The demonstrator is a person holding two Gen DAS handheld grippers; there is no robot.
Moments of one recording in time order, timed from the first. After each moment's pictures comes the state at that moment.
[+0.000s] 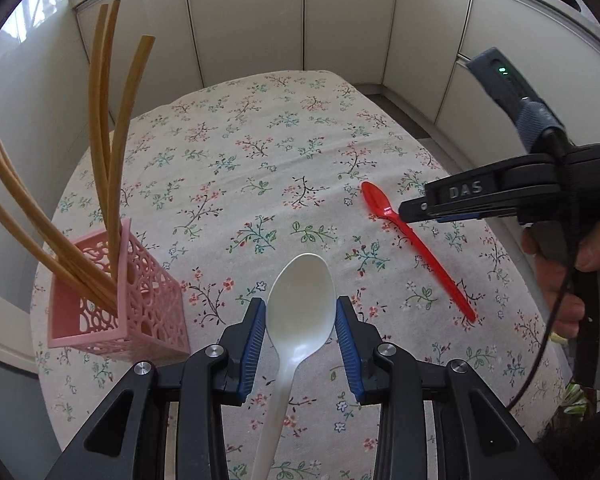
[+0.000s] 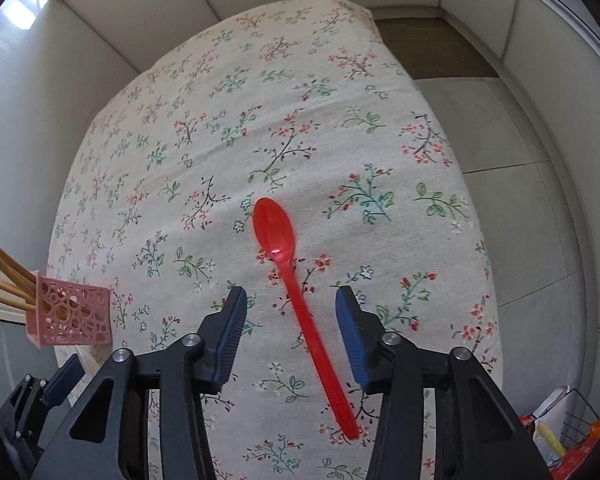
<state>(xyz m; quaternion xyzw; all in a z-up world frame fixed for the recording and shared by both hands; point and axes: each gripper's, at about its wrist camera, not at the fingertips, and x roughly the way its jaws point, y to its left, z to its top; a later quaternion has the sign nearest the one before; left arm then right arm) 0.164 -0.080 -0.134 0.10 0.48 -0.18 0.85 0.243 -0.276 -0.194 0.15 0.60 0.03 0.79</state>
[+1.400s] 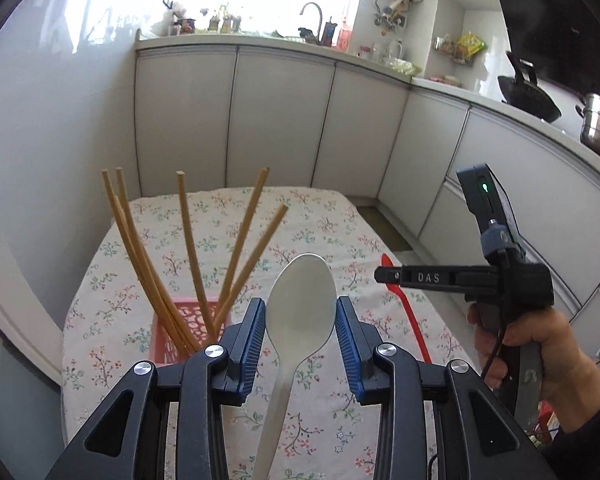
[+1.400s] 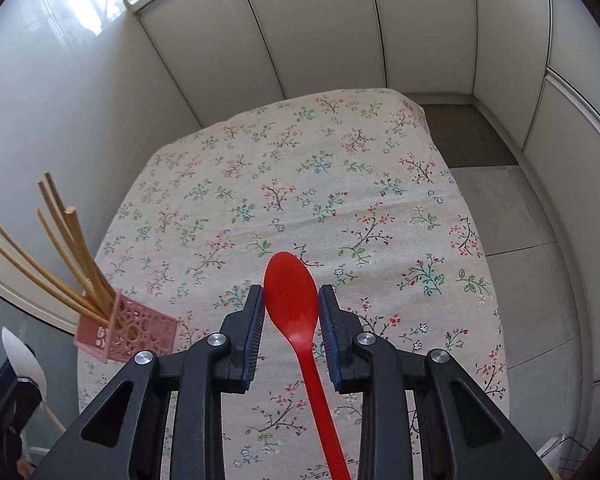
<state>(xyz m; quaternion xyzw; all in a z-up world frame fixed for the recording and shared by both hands) 0.113 0.008 -0.040 -0.03 0.32 -0.20 0.93 0.216 -0.224 -0.107 0.12 0.47 0.06 0.87</state>
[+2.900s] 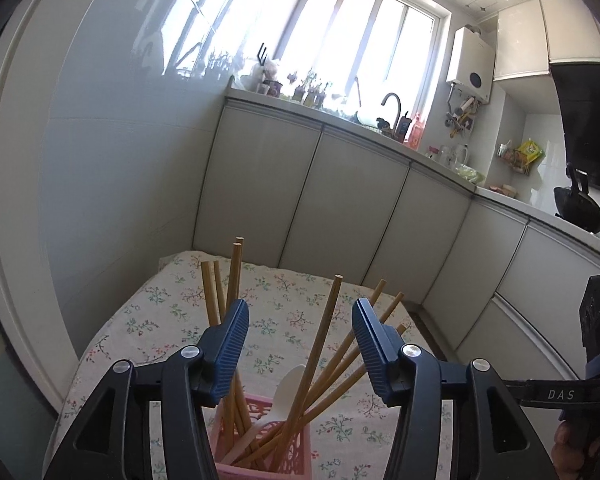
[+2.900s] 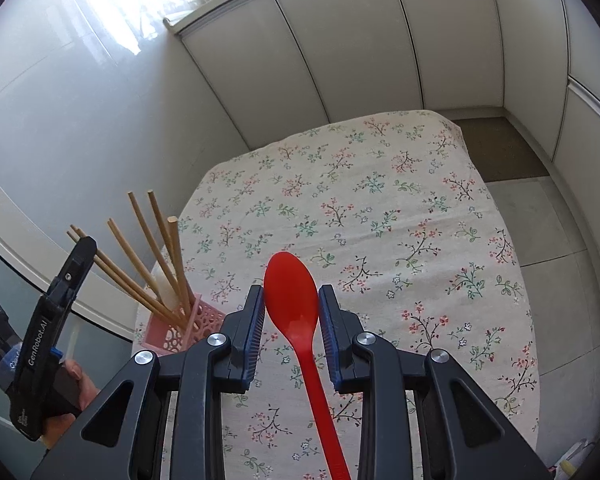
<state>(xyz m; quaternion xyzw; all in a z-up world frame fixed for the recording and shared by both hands) 0.166 0.074 -0.048 -0.14 0.20 -0.09 0.97 0.194 -0.201 -0.071 0.16 0.42 0.13 0.88</state>
